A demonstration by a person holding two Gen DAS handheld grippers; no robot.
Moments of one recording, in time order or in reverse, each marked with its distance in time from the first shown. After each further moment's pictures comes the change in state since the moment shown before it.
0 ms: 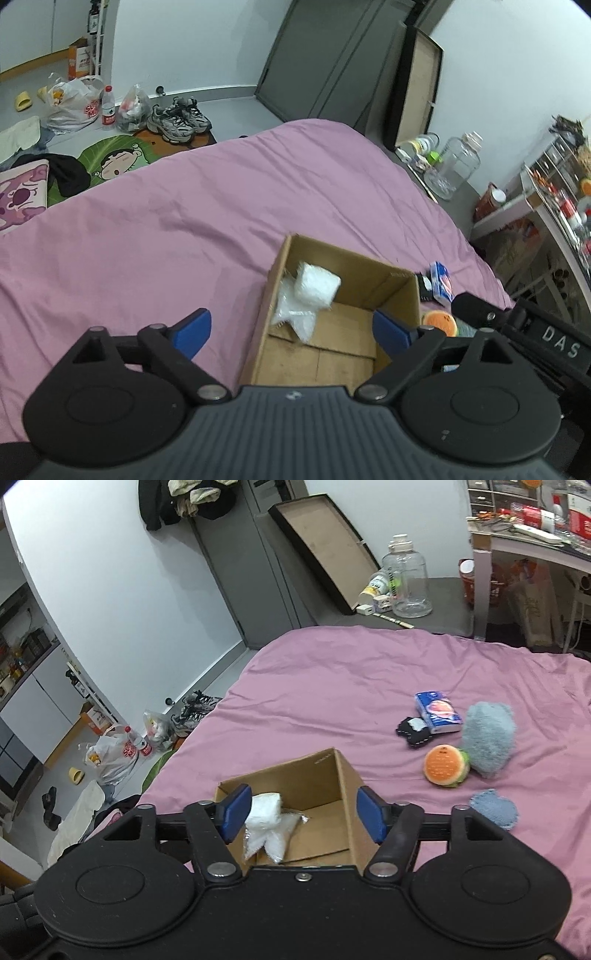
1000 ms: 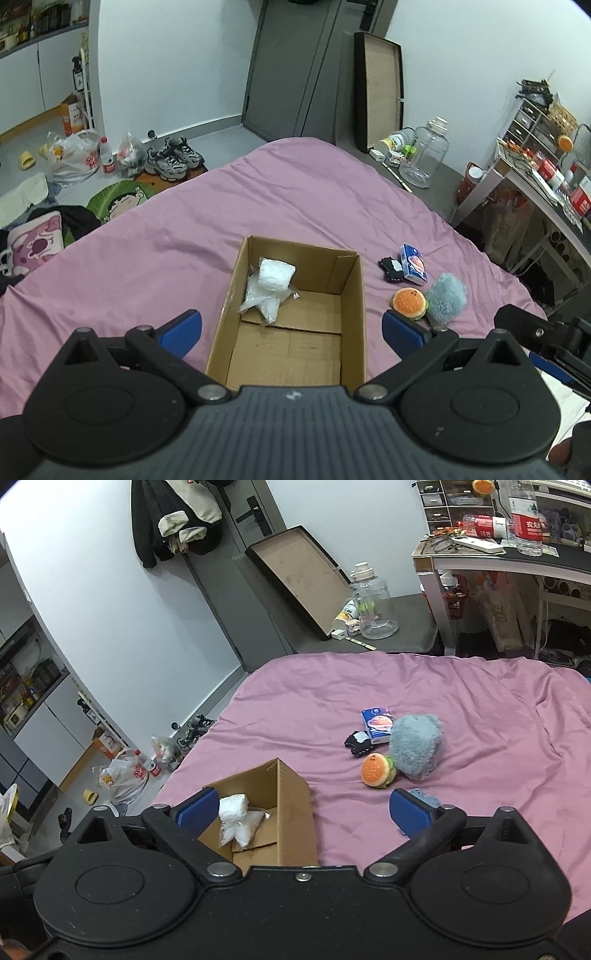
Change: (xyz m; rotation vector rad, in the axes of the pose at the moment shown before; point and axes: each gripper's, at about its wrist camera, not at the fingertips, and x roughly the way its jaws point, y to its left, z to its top) left arm -0.061 -0.079 -0.034 0.154 -0.074 0.078; right arm -0.088 -0.087 0.000 0.051 -0.052 0.042
